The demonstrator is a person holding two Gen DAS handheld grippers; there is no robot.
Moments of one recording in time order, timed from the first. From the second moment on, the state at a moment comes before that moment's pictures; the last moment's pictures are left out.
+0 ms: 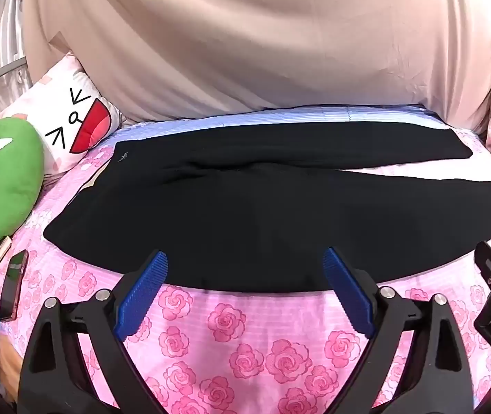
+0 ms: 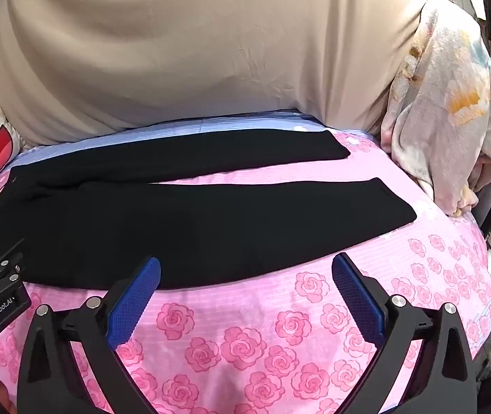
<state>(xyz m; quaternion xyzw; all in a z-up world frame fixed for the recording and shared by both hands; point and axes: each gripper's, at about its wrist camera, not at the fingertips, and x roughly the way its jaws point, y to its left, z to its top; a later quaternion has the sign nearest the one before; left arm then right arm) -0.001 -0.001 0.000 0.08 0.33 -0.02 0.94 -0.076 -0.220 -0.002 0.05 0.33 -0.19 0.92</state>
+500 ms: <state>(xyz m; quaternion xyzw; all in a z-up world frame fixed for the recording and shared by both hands) -0.010 -0.020 0.006 0.08 0.33 -0.03 0.94 -0.074 -0.224 -0.009 0.04 0.33 -0.20 0.92</state>
